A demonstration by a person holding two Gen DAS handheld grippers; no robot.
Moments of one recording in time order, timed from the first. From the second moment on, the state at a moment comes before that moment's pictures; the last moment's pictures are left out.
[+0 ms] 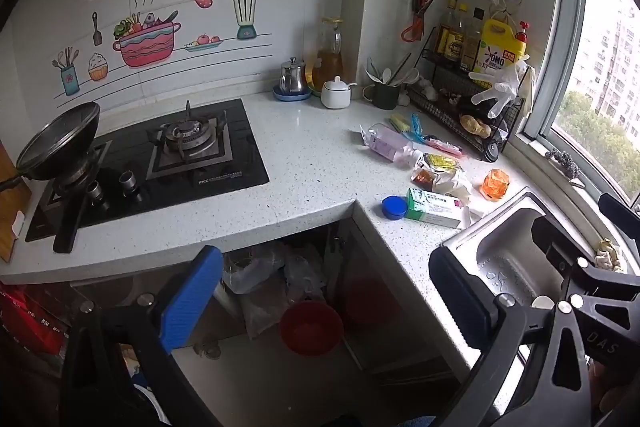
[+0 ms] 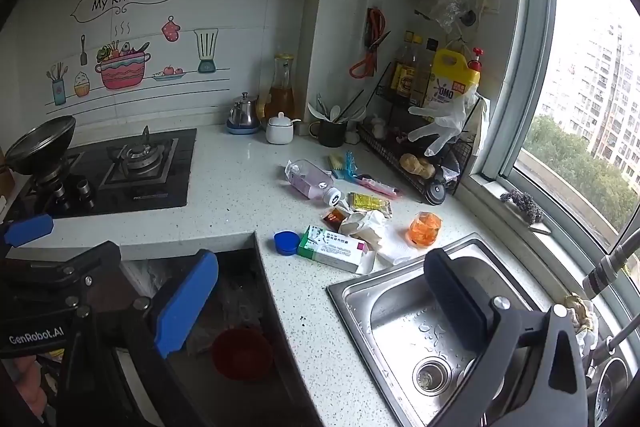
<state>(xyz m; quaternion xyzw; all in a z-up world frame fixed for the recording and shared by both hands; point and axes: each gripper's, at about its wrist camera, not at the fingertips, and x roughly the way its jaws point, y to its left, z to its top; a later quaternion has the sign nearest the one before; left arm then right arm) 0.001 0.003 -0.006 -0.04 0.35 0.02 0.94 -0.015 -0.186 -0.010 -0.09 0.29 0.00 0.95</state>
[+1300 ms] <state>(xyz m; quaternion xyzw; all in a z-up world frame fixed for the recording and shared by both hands) -0.001 -0.003 -0.011 -0.03 0.35 0.01 0.94 -0.016 -0.187 -0.016 -0.11 0.30 -0.01 0.95</state>
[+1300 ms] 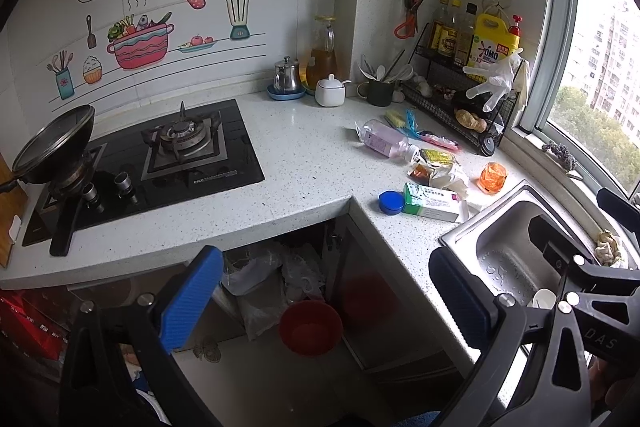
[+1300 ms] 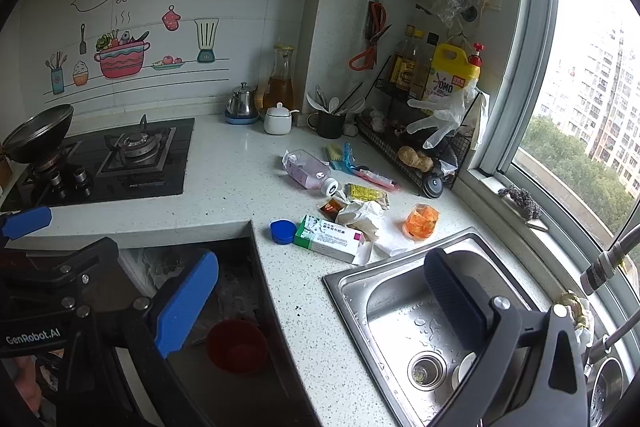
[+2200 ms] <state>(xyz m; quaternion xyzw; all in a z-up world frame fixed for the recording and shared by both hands) 0.041 -0.005 -0.024 -0.04 0.37 -0.01 0.93 0.018 -0.193 -0.030 -0.10 0.32 -0.03 0.94</state>
